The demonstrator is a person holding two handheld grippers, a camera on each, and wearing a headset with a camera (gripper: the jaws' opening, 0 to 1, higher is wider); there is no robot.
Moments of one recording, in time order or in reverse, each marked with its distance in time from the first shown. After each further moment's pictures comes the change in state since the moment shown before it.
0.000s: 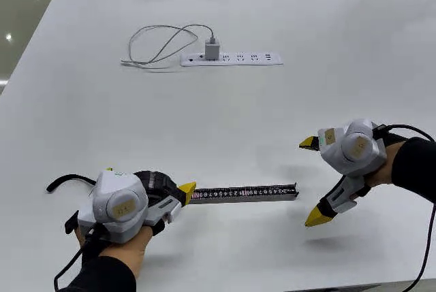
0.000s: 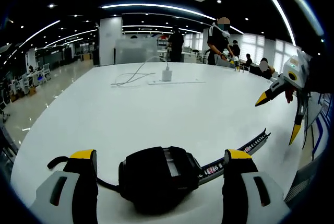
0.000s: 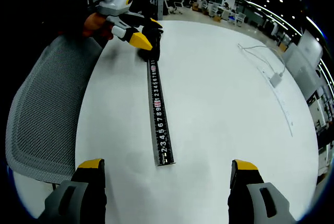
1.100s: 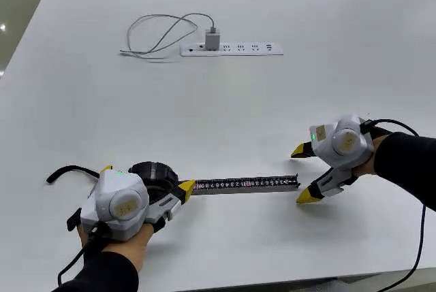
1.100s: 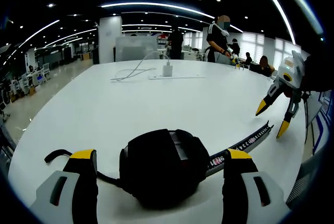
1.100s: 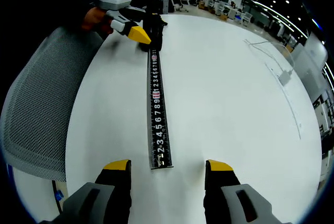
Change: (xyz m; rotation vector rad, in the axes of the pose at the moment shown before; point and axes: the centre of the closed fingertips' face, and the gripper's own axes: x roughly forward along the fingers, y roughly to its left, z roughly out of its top) left arm 0.004 0.006 -0.017 0.006 0.009 0.000; right arm 0.025 -0.002 -0.009 -0.034 0.015 0.041
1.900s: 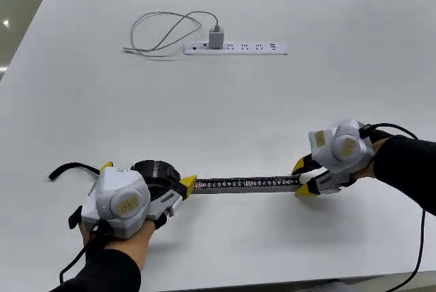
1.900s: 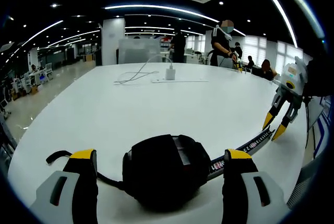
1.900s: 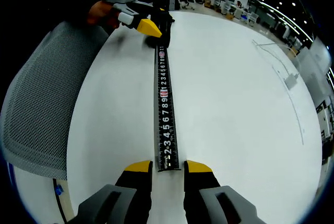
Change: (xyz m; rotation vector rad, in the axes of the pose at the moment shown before) left arm -0.001 0.003 0.005 -0.015 -0.024 0.020; right arm 0.005 0.009 0.001 -0.033 0.030 0.023
